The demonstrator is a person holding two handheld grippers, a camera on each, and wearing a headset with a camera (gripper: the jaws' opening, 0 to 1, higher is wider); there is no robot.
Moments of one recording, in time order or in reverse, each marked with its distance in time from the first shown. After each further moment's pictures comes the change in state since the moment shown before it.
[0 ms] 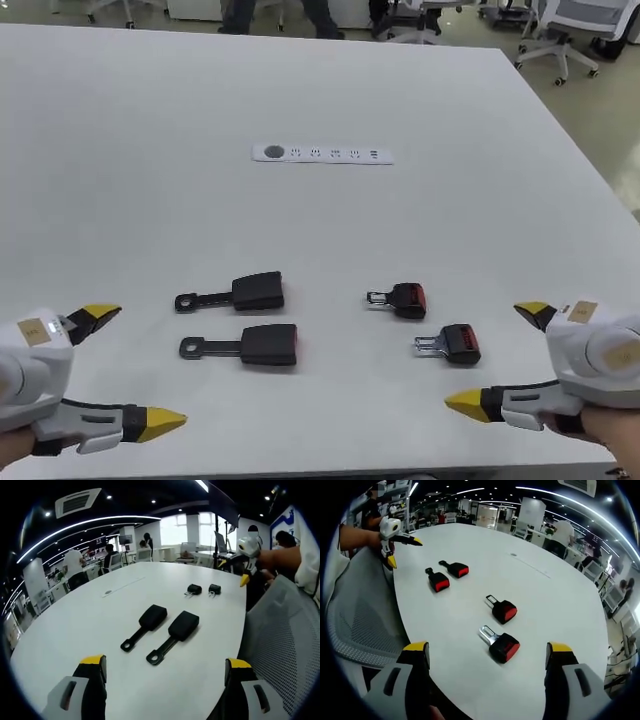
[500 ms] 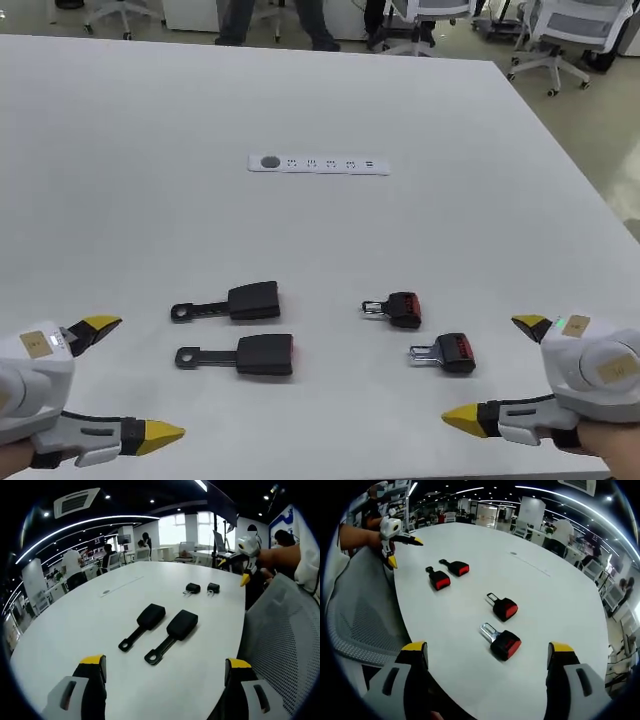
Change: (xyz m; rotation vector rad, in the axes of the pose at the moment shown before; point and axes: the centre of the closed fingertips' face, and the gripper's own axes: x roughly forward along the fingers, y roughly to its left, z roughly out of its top) left arm 0.003 -0.002 -0.001 0.009 0.004 -0.010; right arm -0.002 0.003 -0.004 0.005 0.007 0.000
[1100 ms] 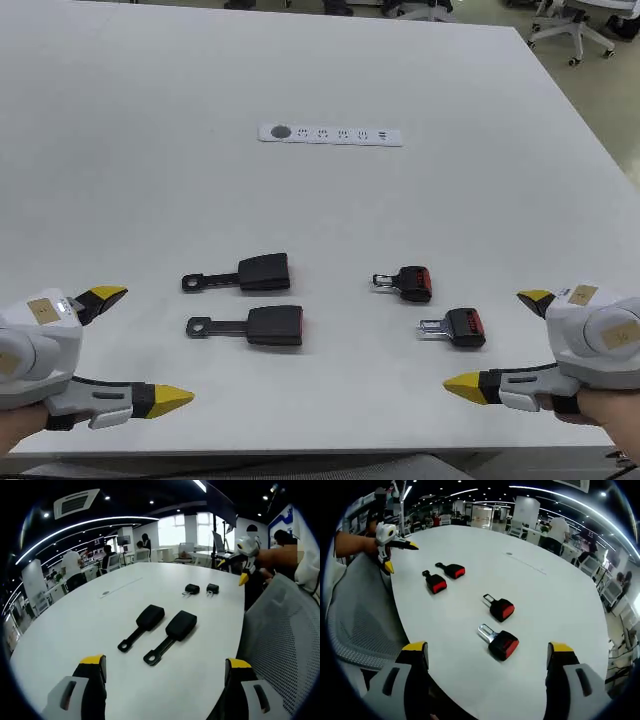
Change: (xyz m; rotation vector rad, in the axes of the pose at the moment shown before) left arm -0.001 0.002 0.000 -0.008 -0.011 0.001; right arm -0.001 -0.005 0.002 0.035 -0.018 -0.010
